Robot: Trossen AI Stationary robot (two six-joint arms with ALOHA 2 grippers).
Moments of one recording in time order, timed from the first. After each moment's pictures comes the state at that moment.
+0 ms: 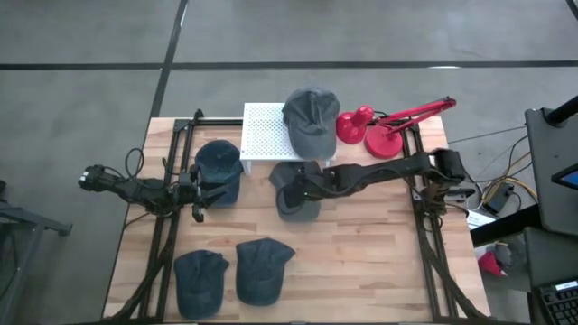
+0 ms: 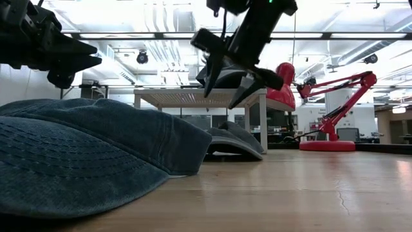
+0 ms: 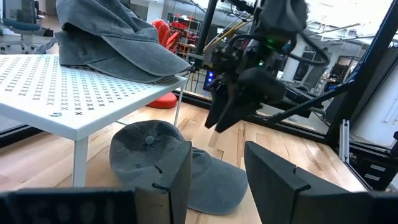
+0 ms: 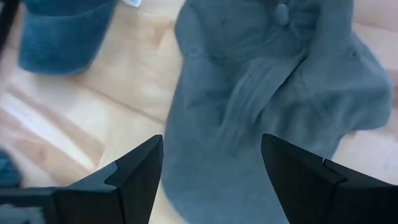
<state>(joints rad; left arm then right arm) -0.32 0.05 0.05 -0.03 -0.54 -0.24 0.03 1.83 1.37 -0.60 0.28 1.21</state>
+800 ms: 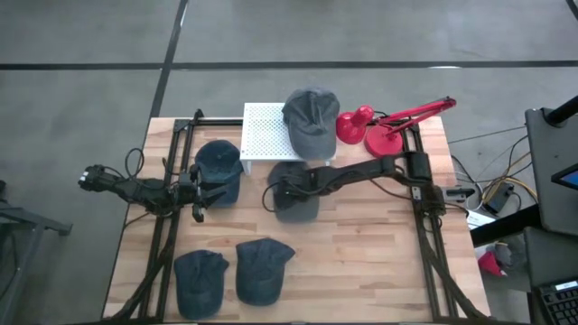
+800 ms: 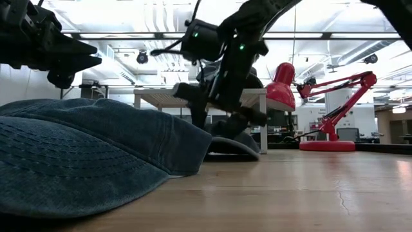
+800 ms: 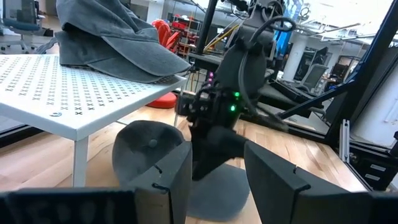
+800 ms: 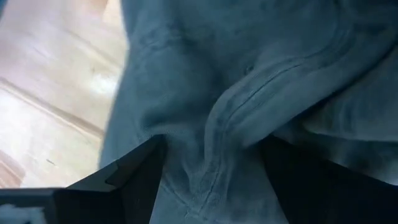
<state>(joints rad) -0.32 0.05 0.05 -0.03 -0.54 -0.24 -0.03 2.10 1.47 -0.57 0.16 1.13</state>
